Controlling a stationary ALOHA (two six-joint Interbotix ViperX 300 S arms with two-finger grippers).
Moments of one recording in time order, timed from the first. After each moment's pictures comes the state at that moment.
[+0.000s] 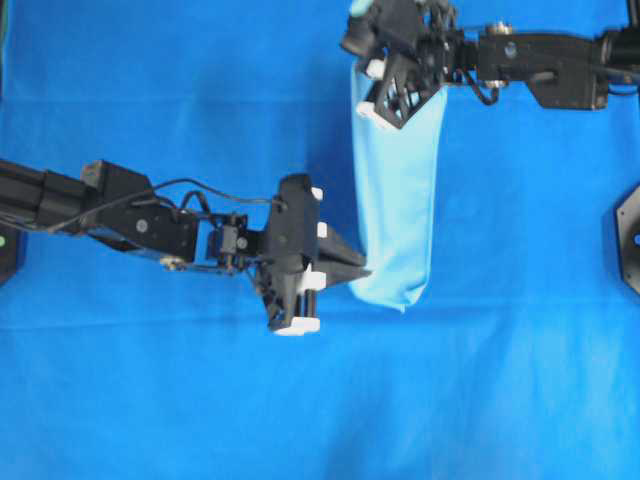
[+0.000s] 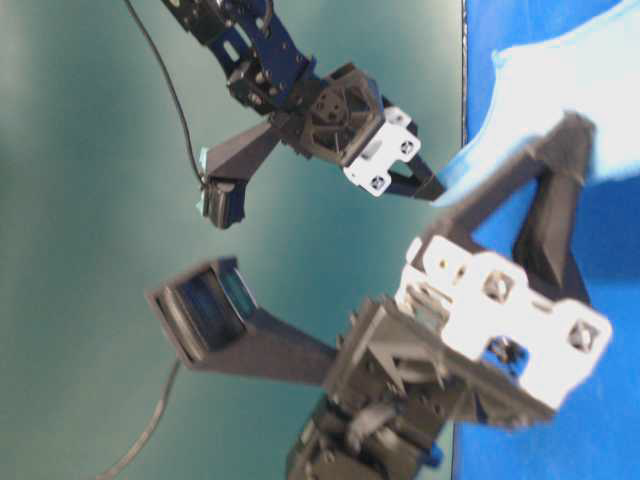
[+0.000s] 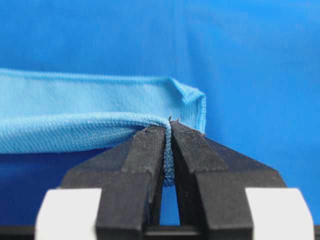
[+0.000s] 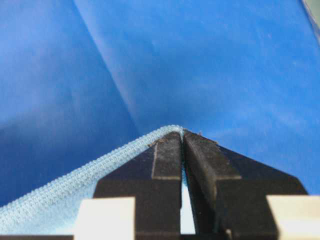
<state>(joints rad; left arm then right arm) -0.10 0.25 0.59 -0.04 -0.39 -0.07 -0.42 0.11 0.50 -0.63 0.23 0.59</state>
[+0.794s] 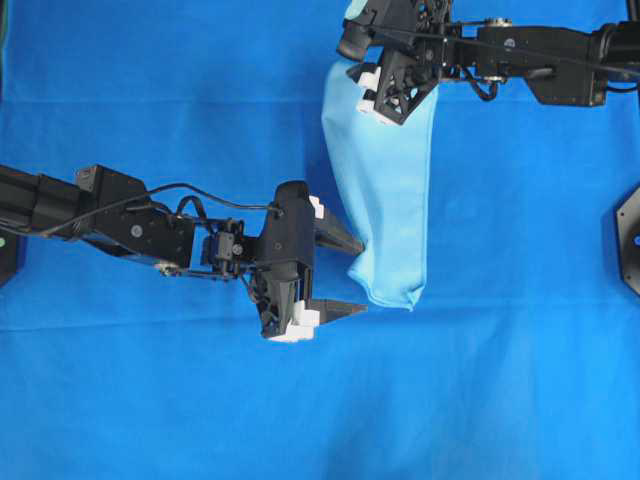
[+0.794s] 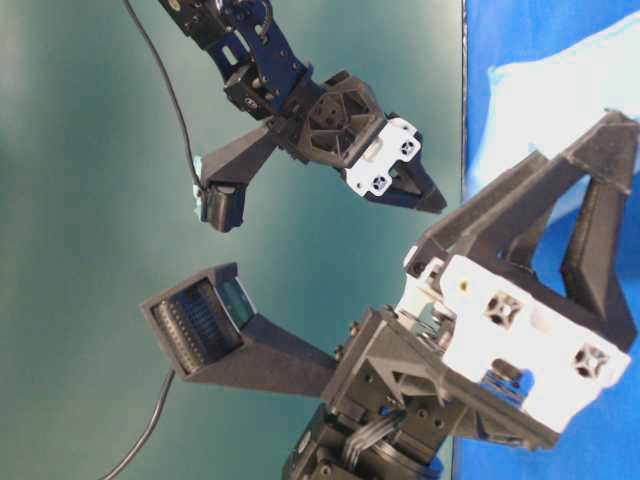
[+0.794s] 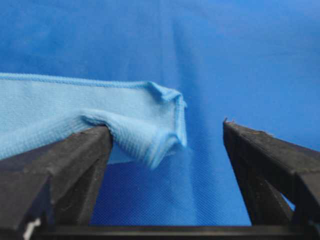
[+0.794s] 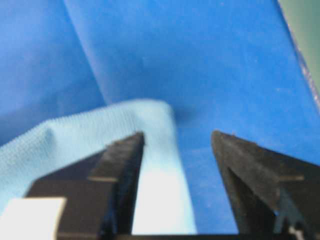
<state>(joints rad) -0.11 0.24 0.58 -0.04 -0.37 -0.05 -0.44 0.11 0.50 -0.63 0.18 0.48</state>
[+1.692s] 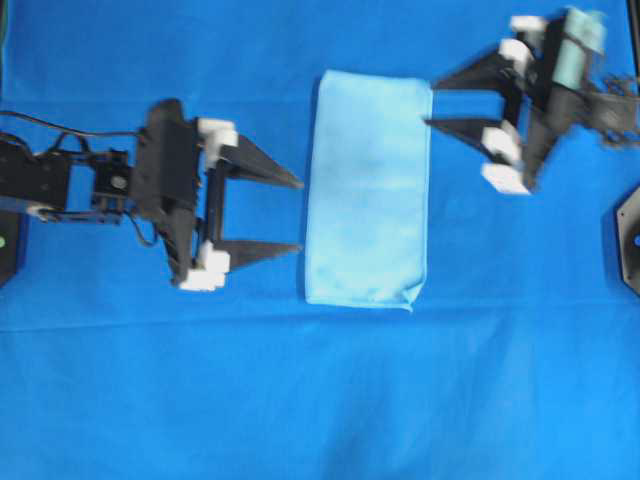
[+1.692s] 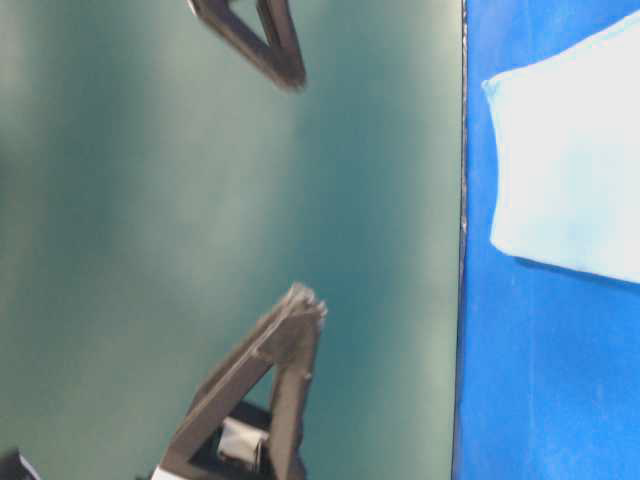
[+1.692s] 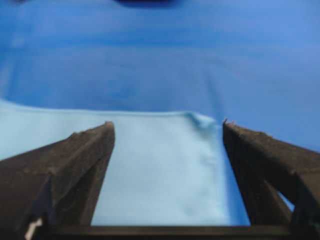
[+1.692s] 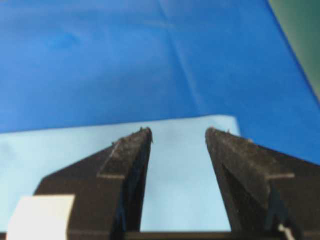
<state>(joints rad) 0.01 -0.25 0.83 -0.03 -0.29 0.05 -0.30 -0.57 0.98 -0.59 -0.08 0.50</state>
